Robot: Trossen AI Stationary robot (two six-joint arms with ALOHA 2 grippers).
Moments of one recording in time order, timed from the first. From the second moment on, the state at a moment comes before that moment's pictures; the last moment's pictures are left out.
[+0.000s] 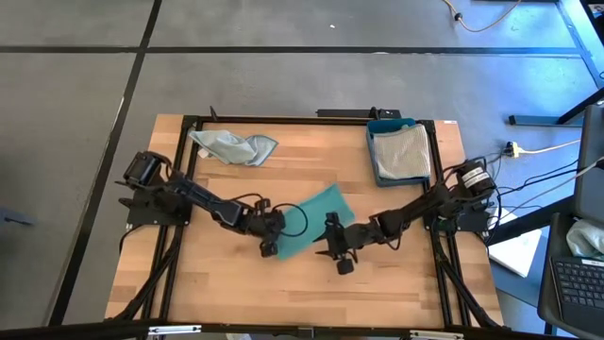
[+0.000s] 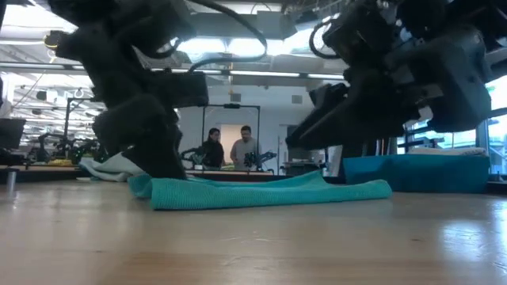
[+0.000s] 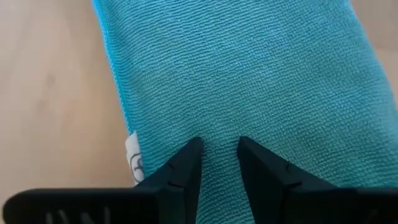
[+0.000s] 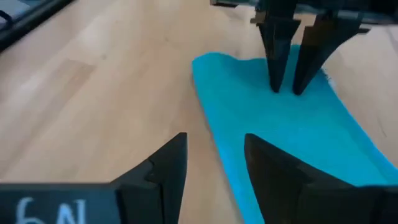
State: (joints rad) left arm -0.29 1.72 0.79 -0.13 -0.28 -0.46; right arm 0.38 1.78 0.70 0.55 0.18 -0.04
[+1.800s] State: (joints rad) left arm -0.56 1.94 0.86 0.25 -0.51 -0.53; right arm 0.57 2.11 1.21 0.06 0.38 -0.42
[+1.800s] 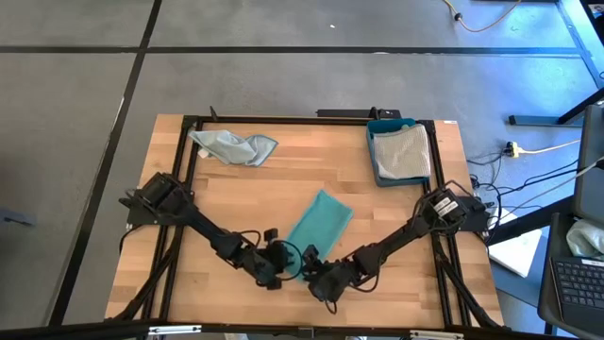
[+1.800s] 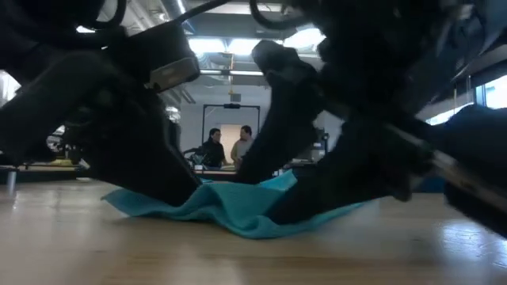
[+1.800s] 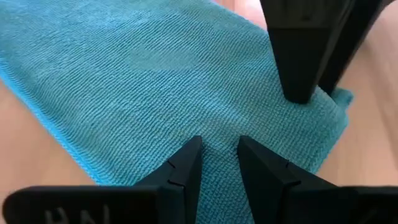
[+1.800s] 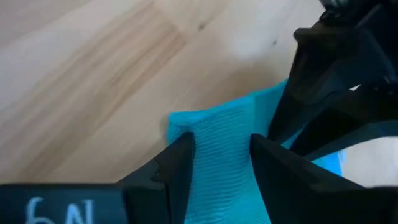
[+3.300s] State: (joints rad) left arm -0.59 1.95 0.90 0.20 -0.51 -0.60; right arm 0.63 2.16 1.23 0.05 0.49 -0.34
